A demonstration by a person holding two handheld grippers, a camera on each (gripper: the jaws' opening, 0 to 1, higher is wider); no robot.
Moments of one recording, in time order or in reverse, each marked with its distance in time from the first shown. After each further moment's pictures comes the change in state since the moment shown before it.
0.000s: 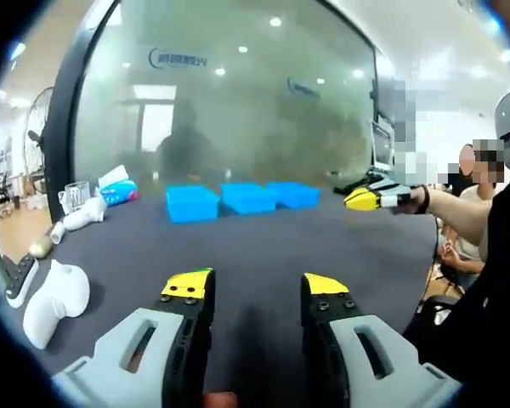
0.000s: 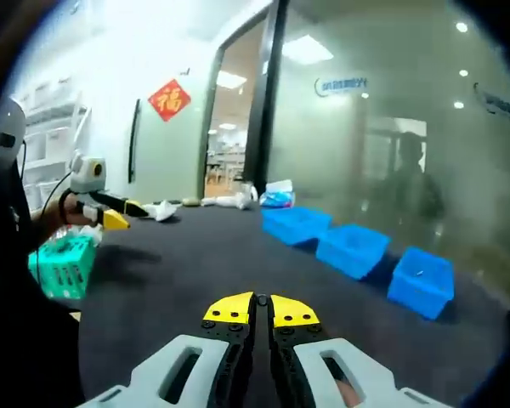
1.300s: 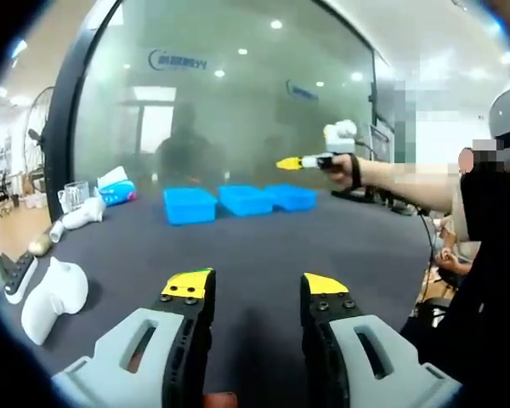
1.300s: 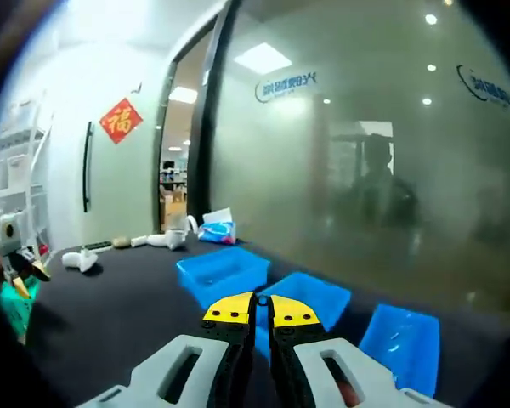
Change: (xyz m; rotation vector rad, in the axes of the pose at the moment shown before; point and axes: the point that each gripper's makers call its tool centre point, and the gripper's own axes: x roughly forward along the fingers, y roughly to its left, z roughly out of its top) left arm -0.004 -0.005 0.001 0.007 -0.007 0.000; right arm 0.144 -0.149 0.074 0.045 -0.015 -0.144
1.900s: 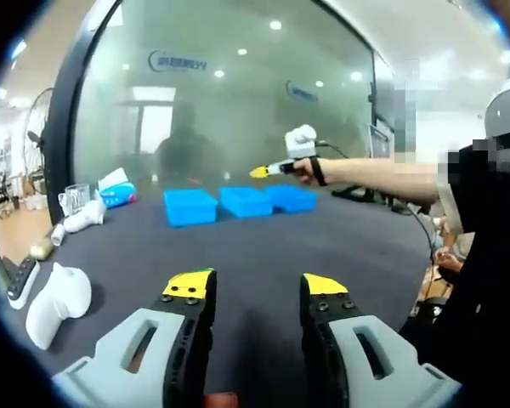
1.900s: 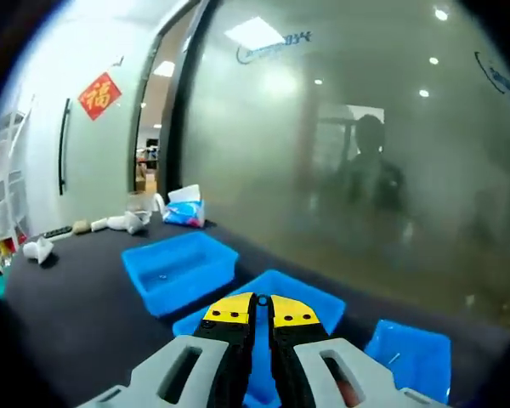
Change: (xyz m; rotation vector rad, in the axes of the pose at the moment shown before) left arm 0.000 -0.001 0.004 0.004 0.009 0.003; right arm 0.074 -0.028 -0.030 -0.007 0.105 -0.091
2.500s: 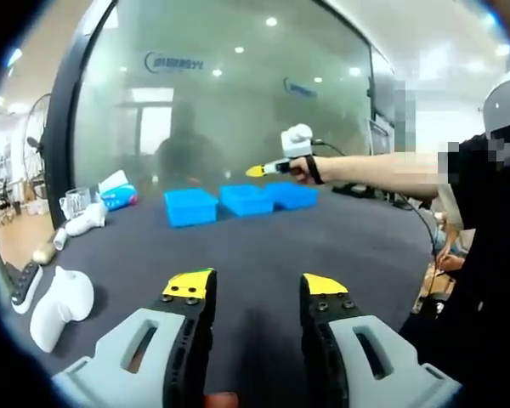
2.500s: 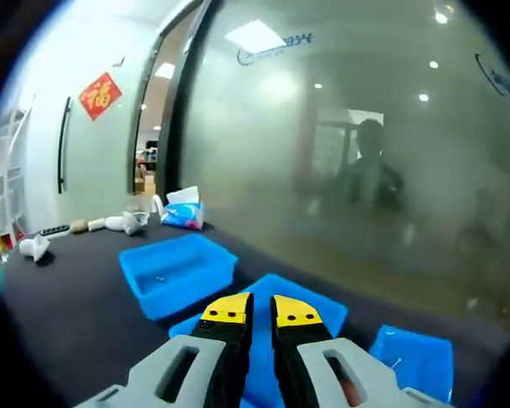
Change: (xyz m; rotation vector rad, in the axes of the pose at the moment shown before) left arm -0.001 -0.001 0.001 0.024 0.002 0.009; right arm -0.003 0.009 0.000 -0.023 -0.018 0.003
